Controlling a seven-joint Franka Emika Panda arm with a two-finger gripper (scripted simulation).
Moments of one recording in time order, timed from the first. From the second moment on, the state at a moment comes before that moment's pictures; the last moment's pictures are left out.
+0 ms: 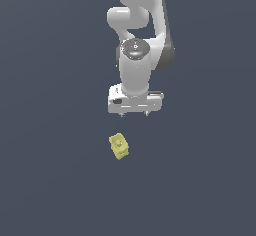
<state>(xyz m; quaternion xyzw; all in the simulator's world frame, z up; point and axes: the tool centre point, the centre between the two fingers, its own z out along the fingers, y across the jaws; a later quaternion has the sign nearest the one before) -0.014 0.026 0.167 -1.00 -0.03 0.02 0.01</state>
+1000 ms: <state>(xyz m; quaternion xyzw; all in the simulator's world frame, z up) -0.003 0.043 0.175 -1.00 -0.05 0.01 0.01</state>
